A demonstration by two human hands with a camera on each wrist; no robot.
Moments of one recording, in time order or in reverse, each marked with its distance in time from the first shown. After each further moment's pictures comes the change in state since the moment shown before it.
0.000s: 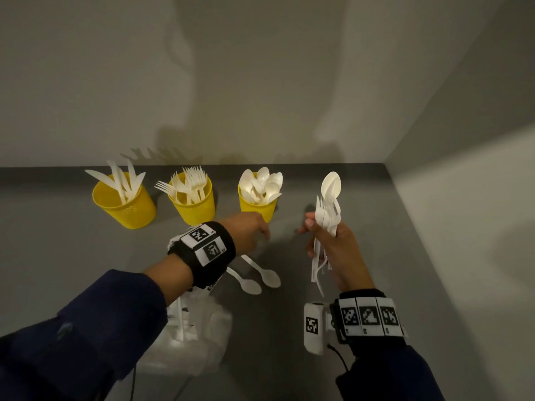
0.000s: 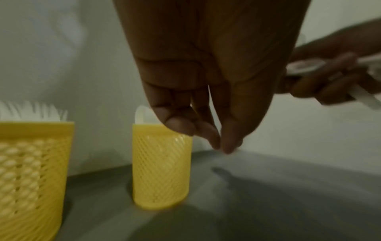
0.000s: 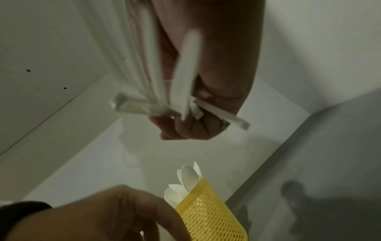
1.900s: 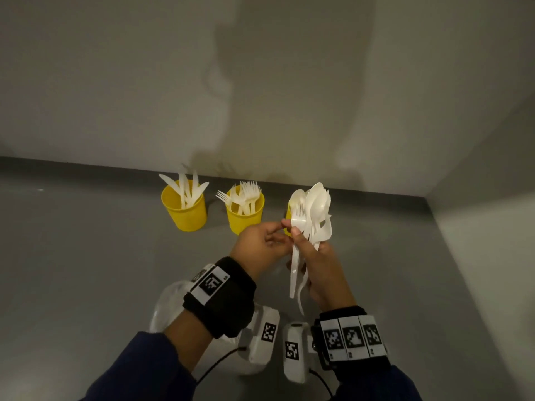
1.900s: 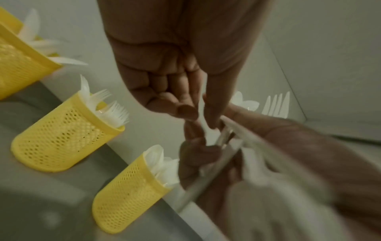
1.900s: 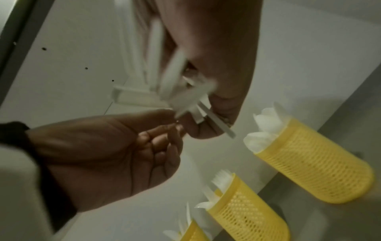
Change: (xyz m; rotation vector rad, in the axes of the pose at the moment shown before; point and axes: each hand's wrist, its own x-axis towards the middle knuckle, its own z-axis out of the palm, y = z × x) left_hand -0.097 0.001 -0.013 -1.157 0.565 -0.105; right_hand -0.020 -0.012 0.116 0.196 -0.178 -0.001
